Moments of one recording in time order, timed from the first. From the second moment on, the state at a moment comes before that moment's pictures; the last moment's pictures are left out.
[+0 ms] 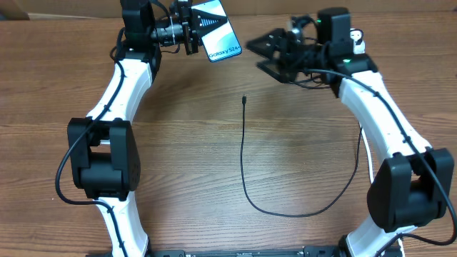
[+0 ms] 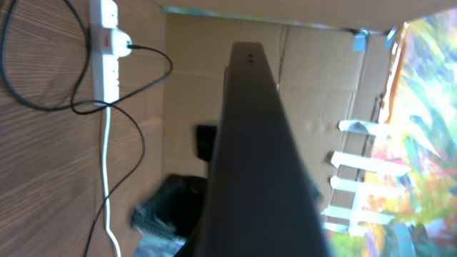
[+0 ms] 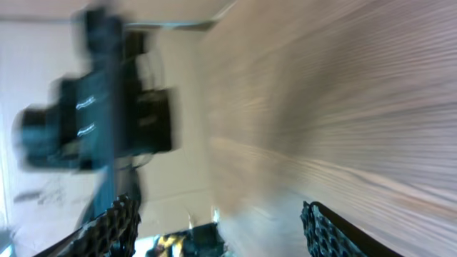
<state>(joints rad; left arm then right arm) -0.09 2.11 1.69 0.31 1.28 -1.53 0.16 1.84 1.52 -0.40 -0.89 0.91</state>
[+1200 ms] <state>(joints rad) -0.06 2.11 1.69 0.04 1.28 -1.22 0.22 1.86 1.60 -1.11 -0.14 0.51</state>
